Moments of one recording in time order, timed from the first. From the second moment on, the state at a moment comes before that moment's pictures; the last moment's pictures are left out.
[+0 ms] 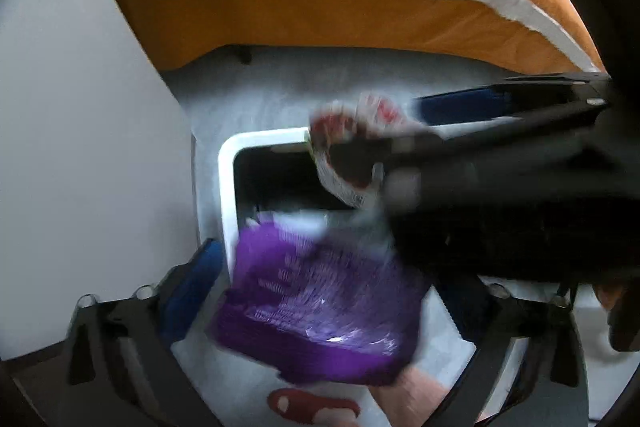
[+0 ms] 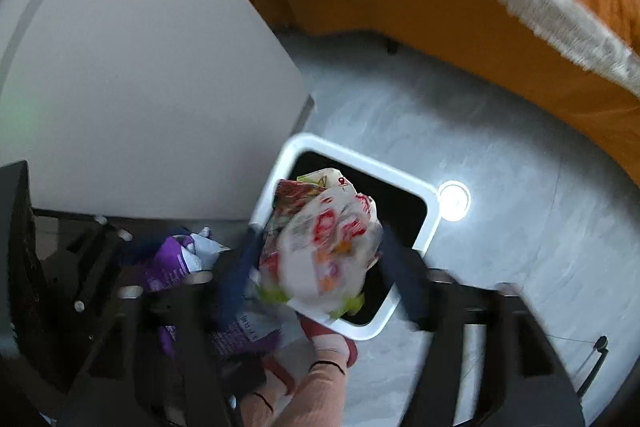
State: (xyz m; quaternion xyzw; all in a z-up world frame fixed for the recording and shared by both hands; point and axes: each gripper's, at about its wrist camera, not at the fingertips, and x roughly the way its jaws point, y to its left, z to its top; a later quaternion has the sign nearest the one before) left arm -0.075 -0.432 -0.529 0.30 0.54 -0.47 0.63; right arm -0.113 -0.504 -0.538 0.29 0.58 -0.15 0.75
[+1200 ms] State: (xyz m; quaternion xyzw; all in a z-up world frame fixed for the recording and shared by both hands) left arm -0.065 -0.329 -0.172 0.14 0.38 -0.42 0.81; right arm -0.118 -0.449 -0.196 0.17 0.42 -0.14 0.88
